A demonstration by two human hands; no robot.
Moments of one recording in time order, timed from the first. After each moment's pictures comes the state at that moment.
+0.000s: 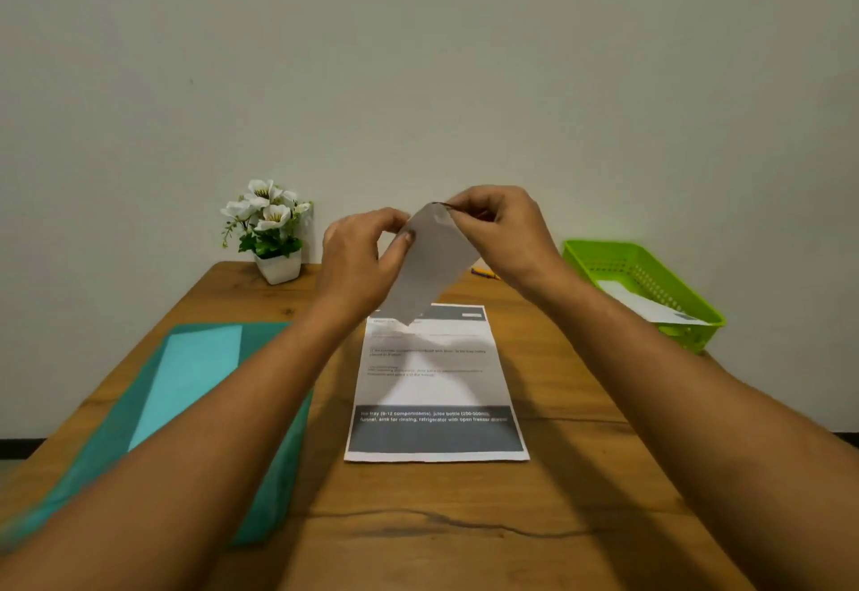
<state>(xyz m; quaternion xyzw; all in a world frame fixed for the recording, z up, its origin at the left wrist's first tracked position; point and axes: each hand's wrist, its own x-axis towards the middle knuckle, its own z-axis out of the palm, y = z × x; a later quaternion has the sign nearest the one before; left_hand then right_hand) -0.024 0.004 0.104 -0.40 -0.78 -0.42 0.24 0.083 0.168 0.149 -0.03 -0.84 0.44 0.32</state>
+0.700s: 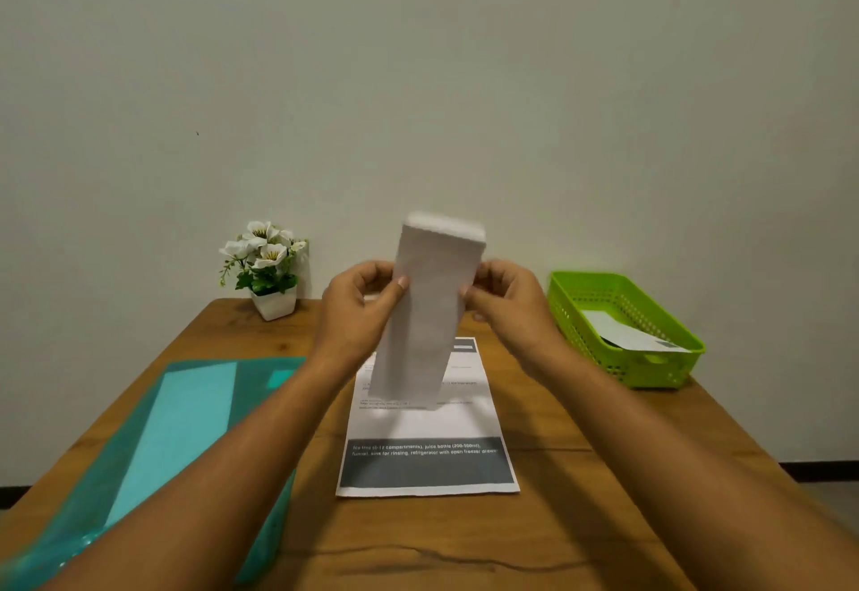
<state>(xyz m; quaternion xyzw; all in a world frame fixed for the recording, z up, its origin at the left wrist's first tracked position) 0.010 0.001 0.105 -0.34 -0.69 -0.64 0.06 0.112 0.178 0.115 -0.08 -0.76 0.57 0.30</state>
